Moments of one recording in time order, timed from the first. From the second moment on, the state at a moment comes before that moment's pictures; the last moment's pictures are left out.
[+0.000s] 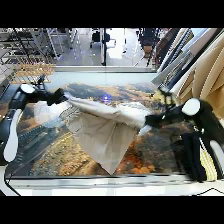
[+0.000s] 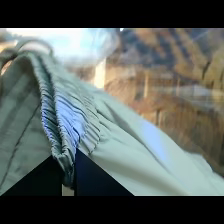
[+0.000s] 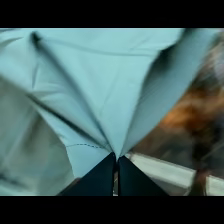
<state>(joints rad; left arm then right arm) 0.15 -1.91 1.86 0.88 -1.13 -1.48 0.11 -1.14 1.17 -1.11 1.31 1.46</state>
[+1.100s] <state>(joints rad) 0.25 -1.81 1.89 0.96 -1.57 -1.43 0.48 -0.96 0.27 -0.34 0.59 1.43</state>
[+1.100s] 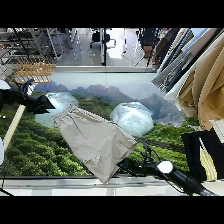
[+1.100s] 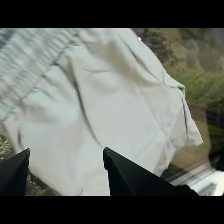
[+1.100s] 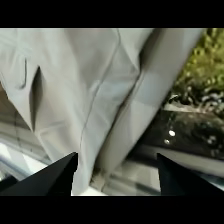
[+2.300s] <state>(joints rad) -0.23 -2.11 1.87 0.96 -1.51 -1.27 0.04 -0.97 0.87 -1.24 0.98 1.57</state>
